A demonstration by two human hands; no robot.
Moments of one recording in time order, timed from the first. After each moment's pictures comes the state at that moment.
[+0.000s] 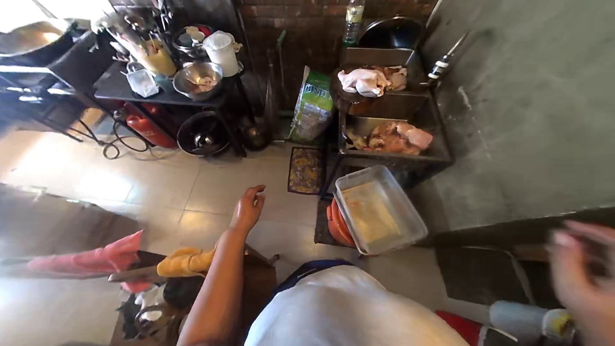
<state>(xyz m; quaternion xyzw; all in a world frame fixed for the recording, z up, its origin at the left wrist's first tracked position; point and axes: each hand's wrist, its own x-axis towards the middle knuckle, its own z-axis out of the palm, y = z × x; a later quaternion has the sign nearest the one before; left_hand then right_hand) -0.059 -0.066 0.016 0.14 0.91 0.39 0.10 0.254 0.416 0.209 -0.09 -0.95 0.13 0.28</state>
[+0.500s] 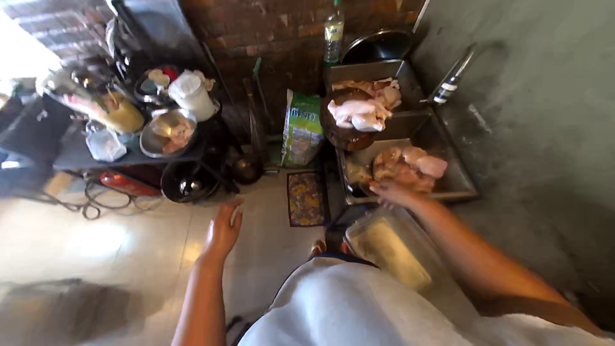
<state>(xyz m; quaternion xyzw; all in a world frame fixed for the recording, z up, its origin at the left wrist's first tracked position) -0.313 -0.038 0.055 0.23 0.93 0.28 0.03 -0.206 0.461 0.043 -0.32 -0.84 0.37 -0.24</state>
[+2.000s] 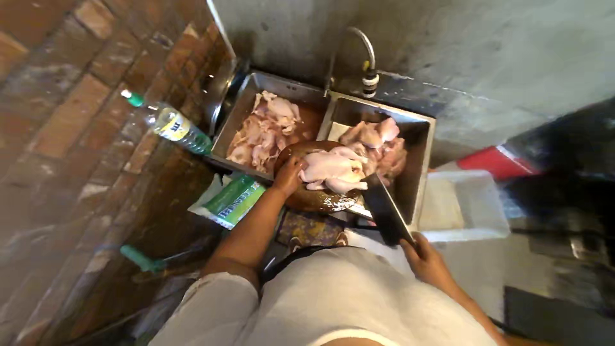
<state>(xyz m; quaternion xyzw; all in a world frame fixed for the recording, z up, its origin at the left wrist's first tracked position) -0.798 0.549 0.004 0.81 0.52 0.14 0.24 -0.436 0.296 0.032 -0.73 -0.54 0.35 0.22</state>
